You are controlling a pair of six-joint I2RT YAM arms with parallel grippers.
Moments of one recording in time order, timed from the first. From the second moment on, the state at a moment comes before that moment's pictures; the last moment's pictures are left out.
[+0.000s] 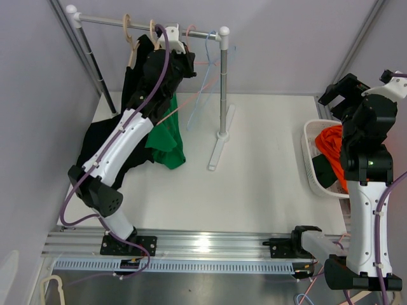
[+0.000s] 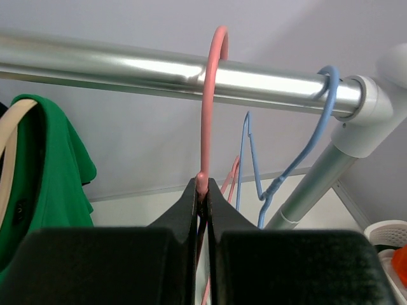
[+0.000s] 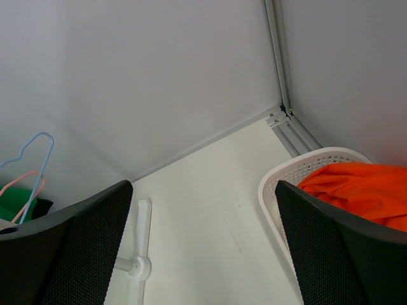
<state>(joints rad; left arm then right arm) -0.53 1.69 1.89 -0.13 -0.23 -0.18 -0.02 1.02 1.52 -0.54 0.29 0.37</state>
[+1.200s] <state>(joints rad) -0.44 1.64 2.12 -0.36 -0.23 -0.07 0.04 1.02 1.52 -0.56 0.28 0.39</state>
